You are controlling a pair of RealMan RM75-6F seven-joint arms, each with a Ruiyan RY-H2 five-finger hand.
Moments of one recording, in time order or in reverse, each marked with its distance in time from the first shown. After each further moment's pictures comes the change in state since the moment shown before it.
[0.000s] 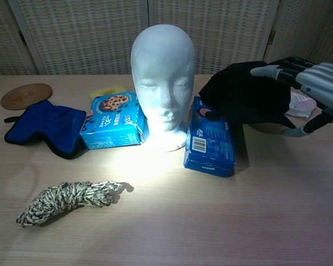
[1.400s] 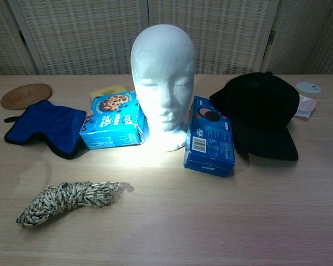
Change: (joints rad) left arm -0.024 -0.016 -0.023 0.026 -0.012 -0.012 -0.007; right arm -0.201 0.318 0.093 -0.518 0.087 0.128 -0.369
